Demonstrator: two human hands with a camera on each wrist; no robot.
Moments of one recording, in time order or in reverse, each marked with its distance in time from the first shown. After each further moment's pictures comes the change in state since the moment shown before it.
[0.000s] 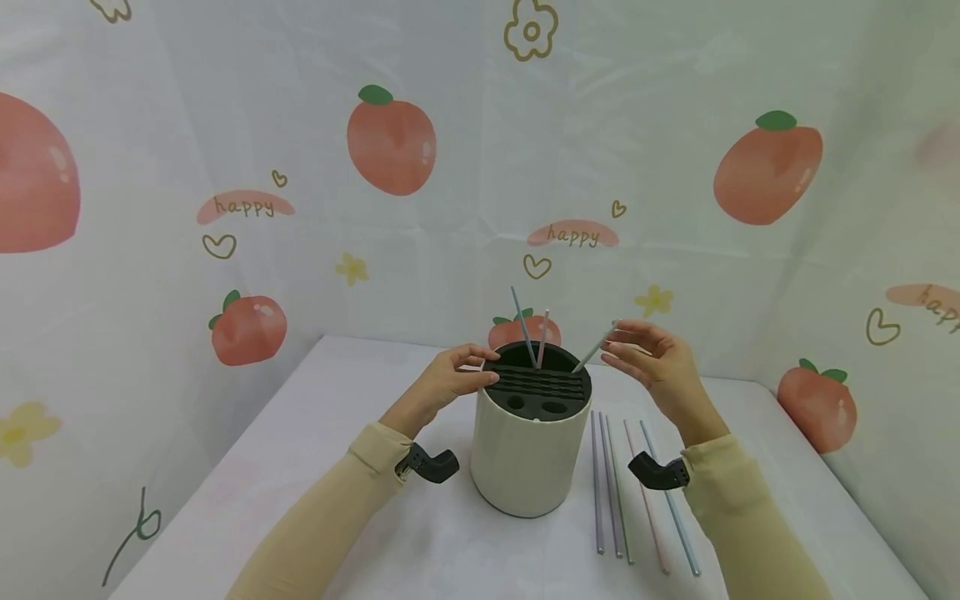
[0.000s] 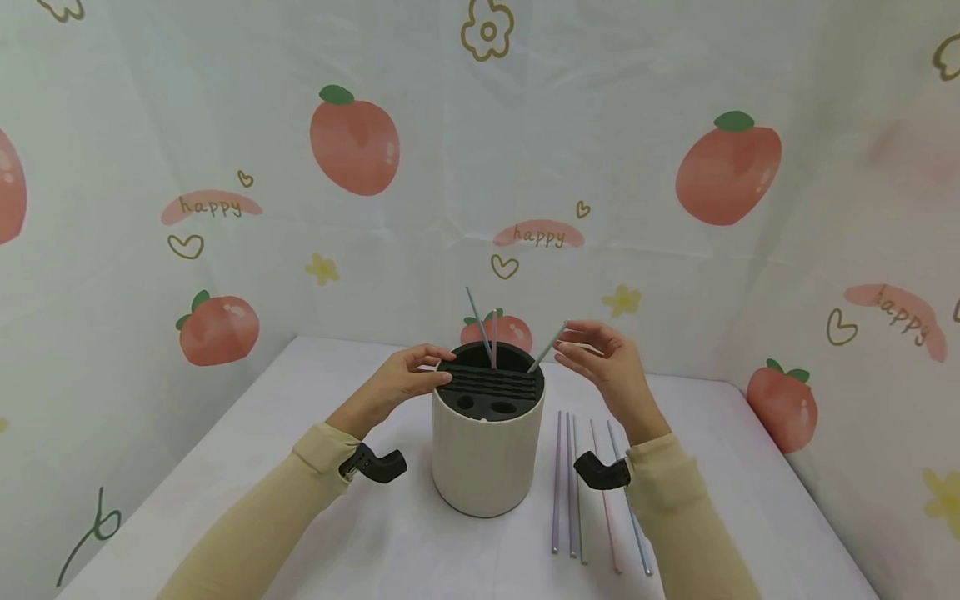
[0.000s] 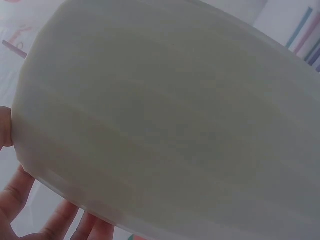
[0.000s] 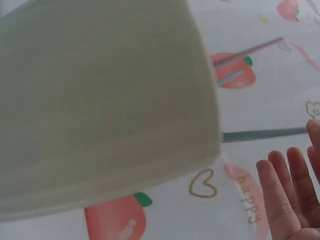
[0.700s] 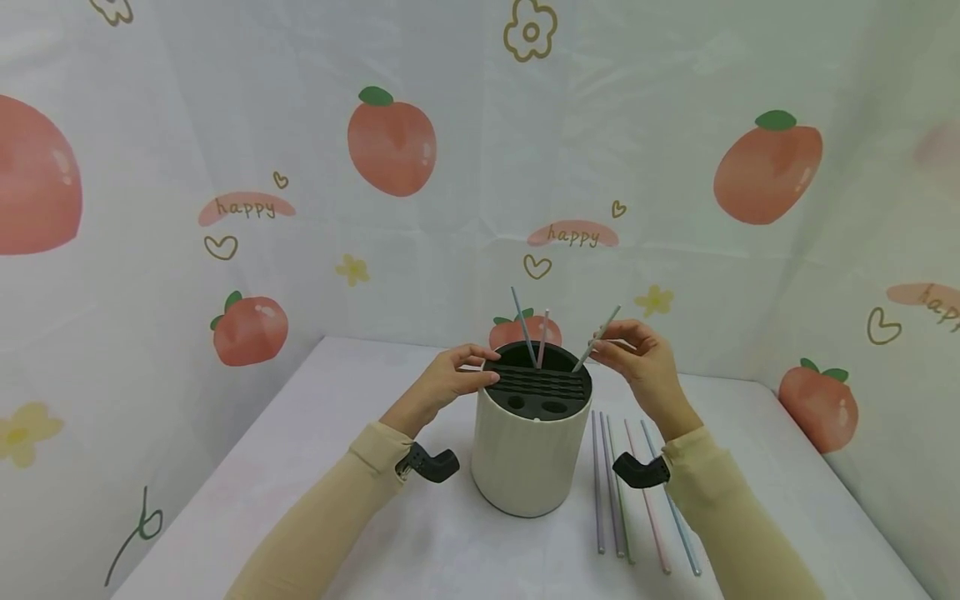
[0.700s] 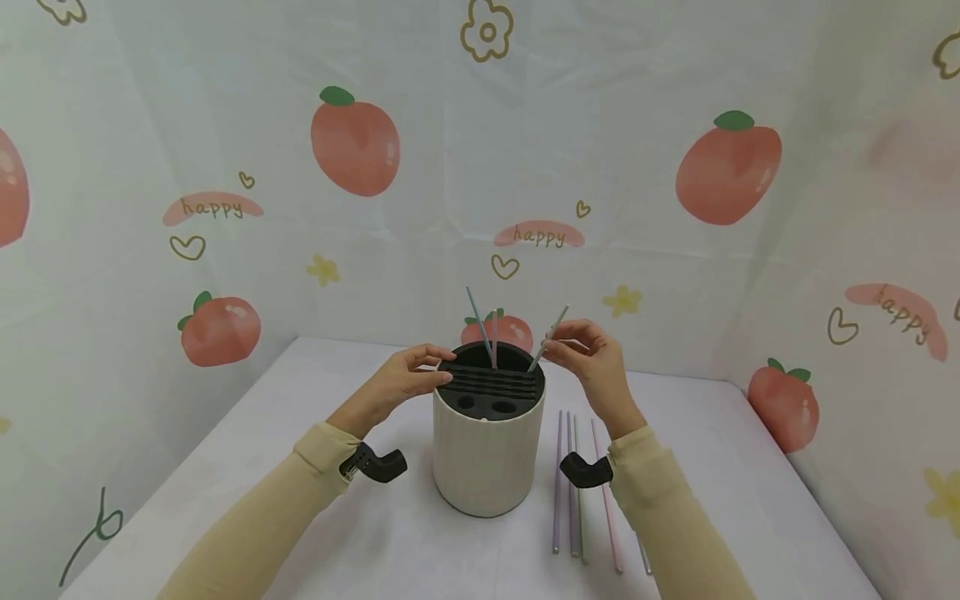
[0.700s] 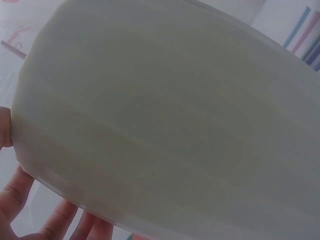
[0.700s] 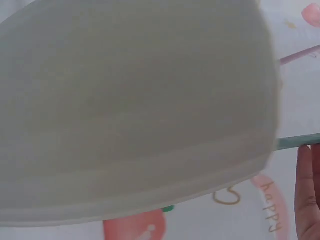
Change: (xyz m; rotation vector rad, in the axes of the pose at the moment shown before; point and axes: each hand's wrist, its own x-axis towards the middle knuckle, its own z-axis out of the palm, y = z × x) left_hand 0.001 0.000 0.001 0.005 -0.001 -0.001; right_hand 0.011 0.018 0.015 0.033 0.017 -0.131
